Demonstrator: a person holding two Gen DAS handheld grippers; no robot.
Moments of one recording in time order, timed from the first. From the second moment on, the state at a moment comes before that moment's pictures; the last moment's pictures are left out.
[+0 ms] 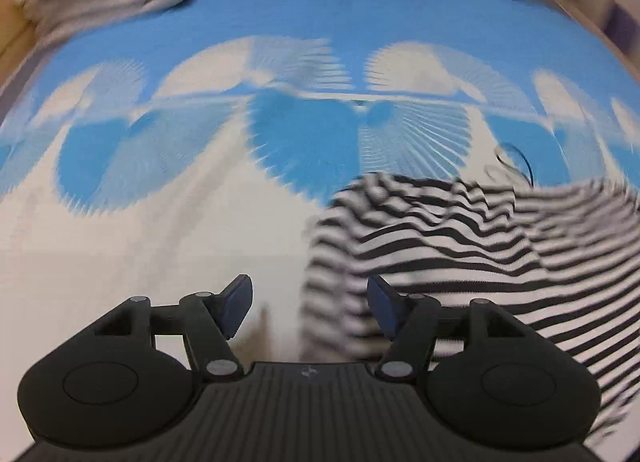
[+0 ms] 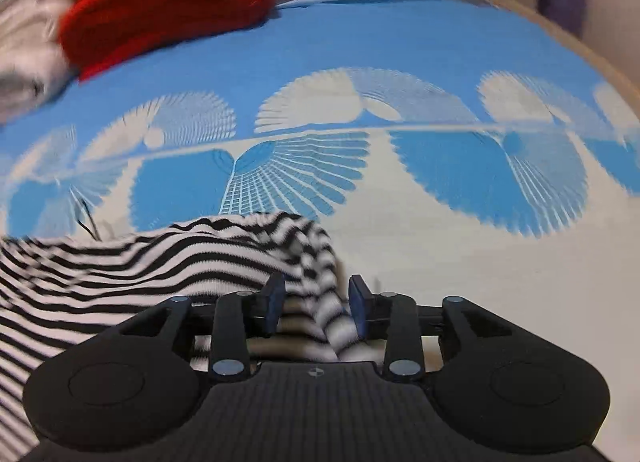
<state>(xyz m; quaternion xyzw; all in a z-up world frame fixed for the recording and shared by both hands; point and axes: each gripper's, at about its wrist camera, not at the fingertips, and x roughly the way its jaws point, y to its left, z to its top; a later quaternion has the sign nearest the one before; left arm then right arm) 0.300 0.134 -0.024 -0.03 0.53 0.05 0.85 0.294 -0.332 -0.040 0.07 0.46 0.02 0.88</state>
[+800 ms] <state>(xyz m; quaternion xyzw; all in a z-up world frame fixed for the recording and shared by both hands) 0.198 0.178 -0.086 -0.15 0.61 -0.02 0.77 0.171 -0.395 -0.053 0.17 0.56 0.03 0.81</state>
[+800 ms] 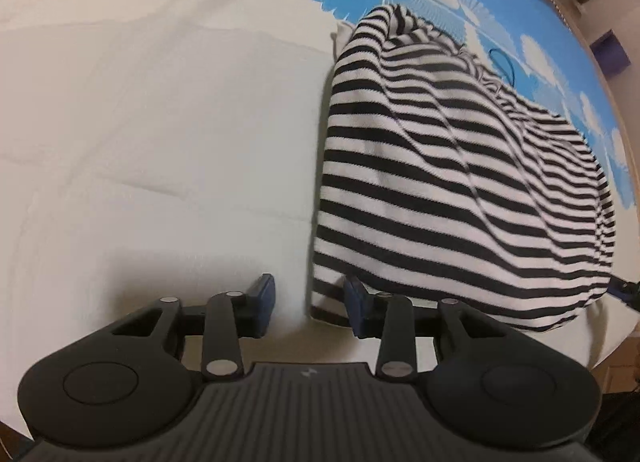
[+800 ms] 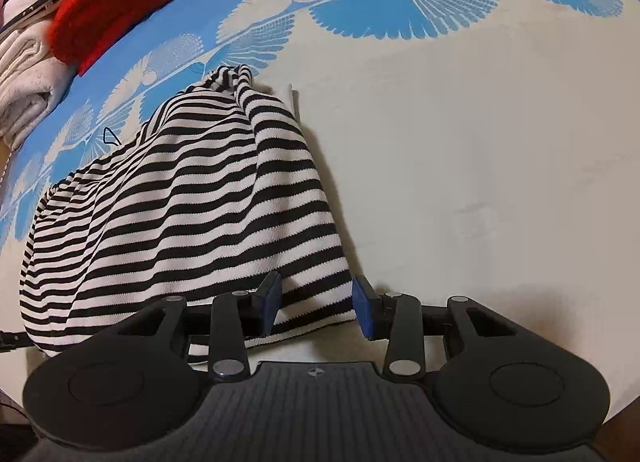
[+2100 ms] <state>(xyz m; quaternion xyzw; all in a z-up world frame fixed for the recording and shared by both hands) 0.185 0.161 -0.047 -0.19 0.55 -0.01 0.82 0.181 -0.410 -0.027 0.20 0.49 0.00 0.85</state>
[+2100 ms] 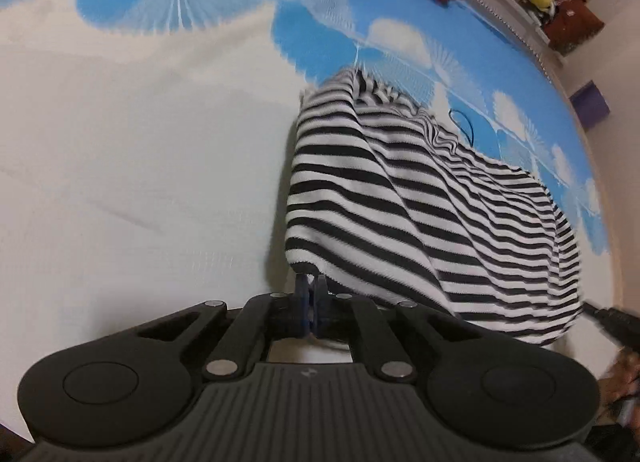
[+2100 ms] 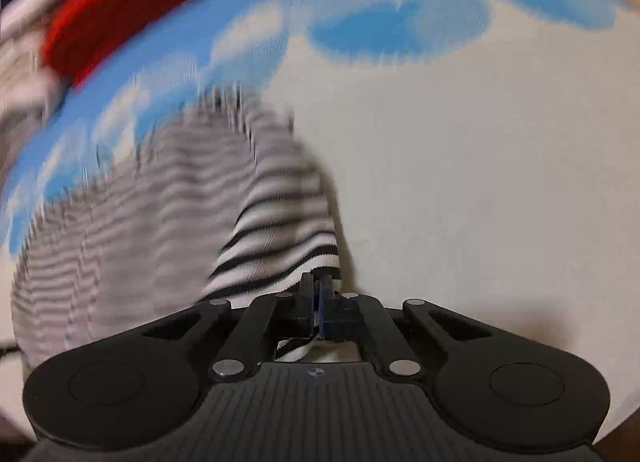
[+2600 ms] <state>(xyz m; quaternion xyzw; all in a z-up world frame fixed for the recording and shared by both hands) 0.204 0.119 -0.027 -0.15 0.51 -0.02 0.85 0.178 -0.385 0.007 0.09 0.39 -0.10 0.91</state>
